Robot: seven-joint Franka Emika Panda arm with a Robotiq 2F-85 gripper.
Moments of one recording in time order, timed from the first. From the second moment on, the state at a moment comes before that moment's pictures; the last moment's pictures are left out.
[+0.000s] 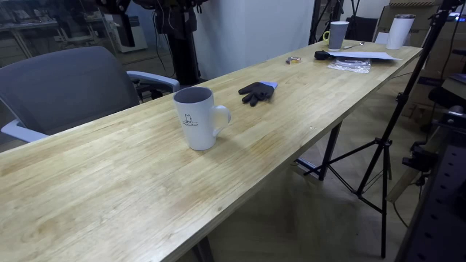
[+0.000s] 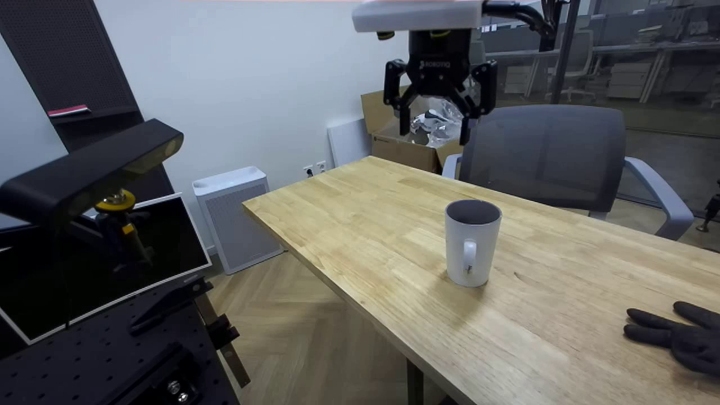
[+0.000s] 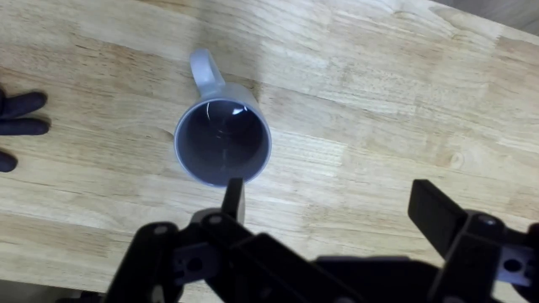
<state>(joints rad) 0.08 0.10 0.06 -2.32 0.10 2.49 -0.18</state>
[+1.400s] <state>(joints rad) 0.04 0.27 0.06 -2.25 0.11 2.55 -0.22</state>
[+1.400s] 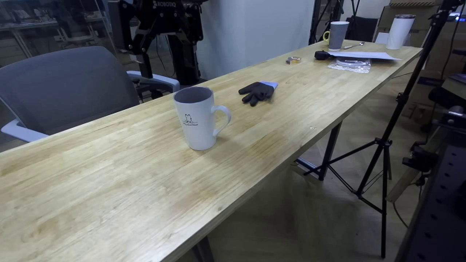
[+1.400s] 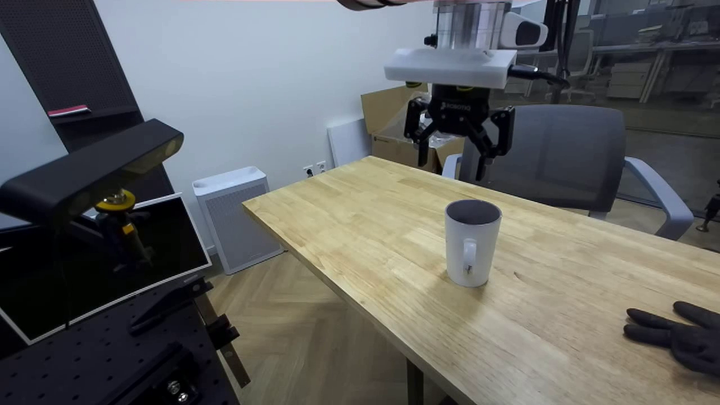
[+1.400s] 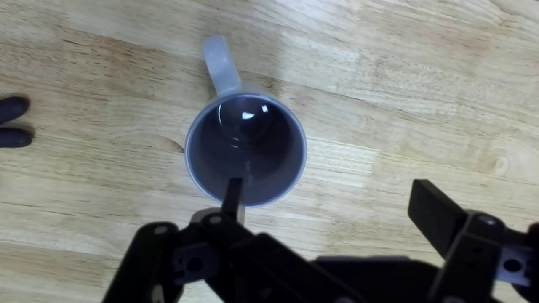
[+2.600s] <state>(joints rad) 0.08 0.39 0.07 -2.25 -0.01 2.63 -0.20</state>
